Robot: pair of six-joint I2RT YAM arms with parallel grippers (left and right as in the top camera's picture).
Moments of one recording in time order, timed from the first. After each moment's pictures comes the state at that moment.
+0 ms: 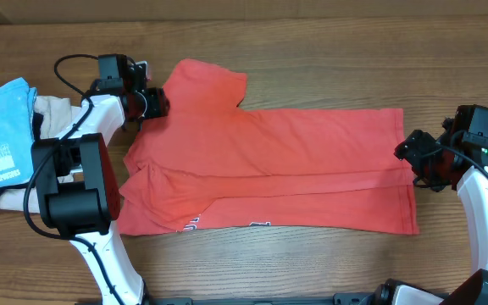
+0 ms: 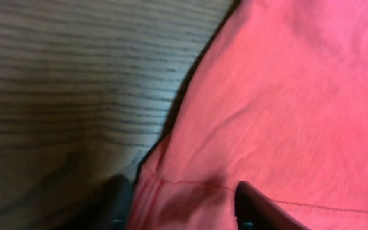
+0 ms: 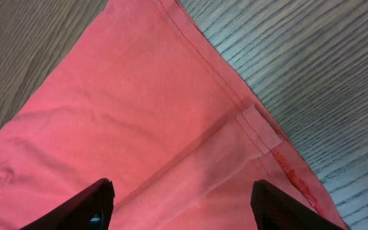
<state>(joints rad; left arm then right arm) 0.09 2.14 1.43 -0.39 0.28 -0.08 -0.32 1.39 0.98 -0.79 -0.18 0.44</state>
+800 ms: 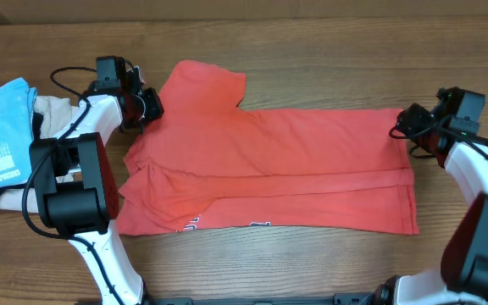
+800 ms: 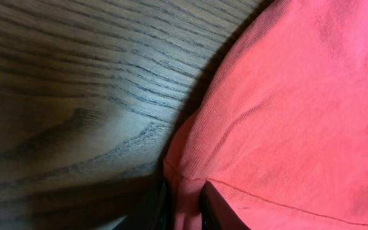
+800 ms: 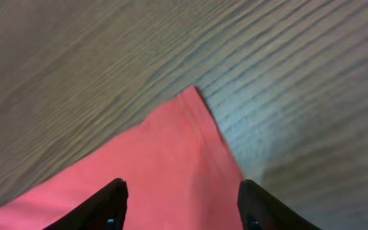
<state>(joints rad) 0.11 2.14 1.44 -0.44 0.31 -0.28 -0.32 1.71 0.99 -0.22 -0.20 0.34</state>
